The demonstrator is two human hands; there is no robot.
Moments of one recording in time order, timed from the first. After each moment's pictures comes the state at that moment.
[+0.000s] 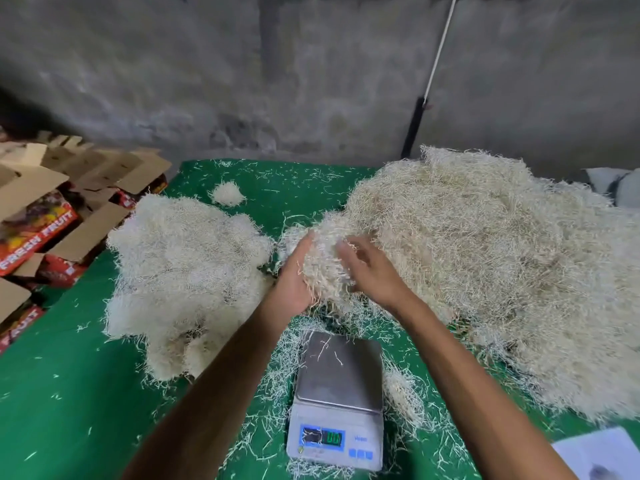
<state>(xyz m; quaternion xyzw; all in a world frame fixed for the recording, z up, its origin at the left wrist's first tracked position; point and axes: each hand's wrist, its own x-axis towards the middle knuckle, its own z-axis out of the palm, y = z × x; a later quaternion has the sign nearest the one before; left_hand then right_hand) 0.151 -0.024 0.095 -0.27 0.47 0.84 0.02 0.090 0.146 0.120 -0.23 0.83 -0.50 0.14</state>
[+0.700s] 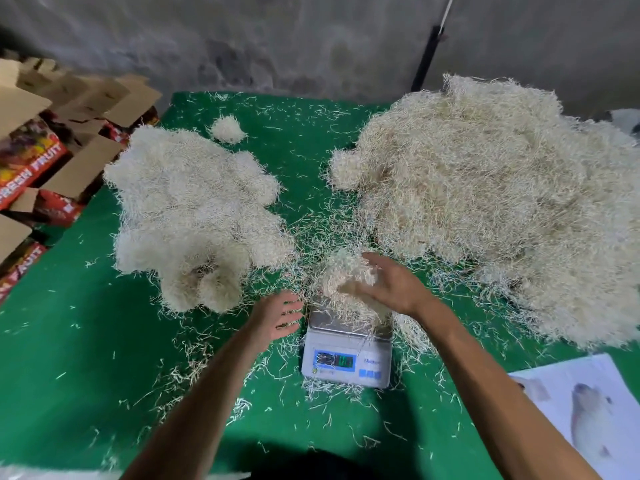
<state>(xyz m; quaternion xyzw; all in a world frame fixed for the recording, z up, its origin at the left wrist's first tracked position) 0.283 -0.048 -0.045 -0.38 0.55 0.73 0.13 0.143 0.193 0.010 -0.26 0.90 -0.26 0.23</state>
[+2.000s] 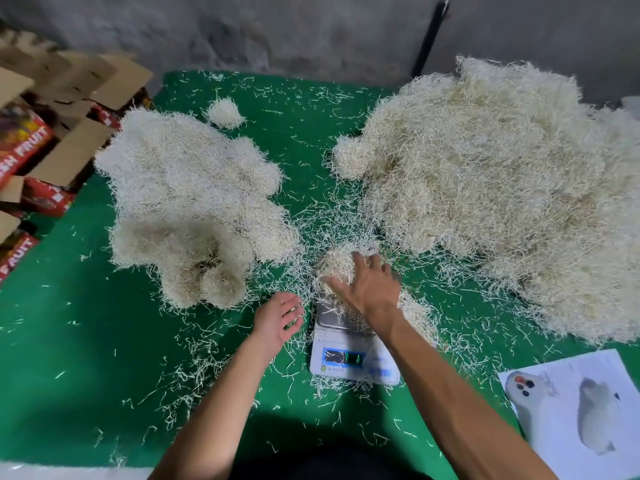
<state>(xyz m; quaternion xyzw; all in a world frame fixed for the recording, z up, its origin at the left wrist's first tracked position) 0.285 -0.056 -0.082 -0.46 0.40 0.79 0.04 0.160 0.111 -0.044 -0.17 0.98 0.01 0.14</state>
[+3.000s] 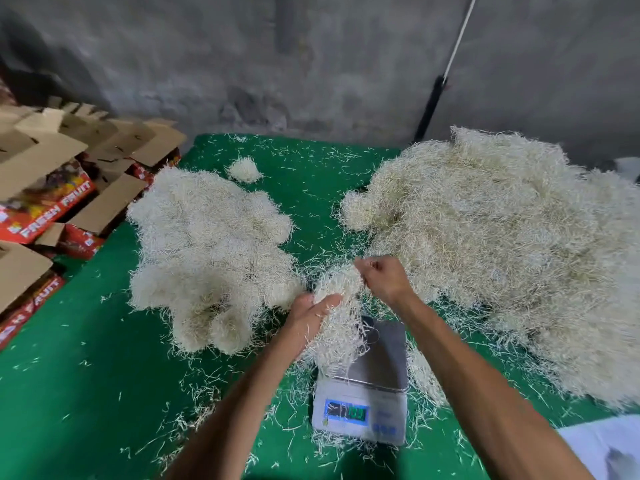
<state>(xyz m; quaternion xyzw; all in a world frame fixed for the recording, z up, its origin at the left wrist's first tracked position) 0.220 -0.033 0.016 -0.25 0.67 0.70 0.01 0.093 0.111 0.043 -0.12 0.83 -0.52 0.19</state>
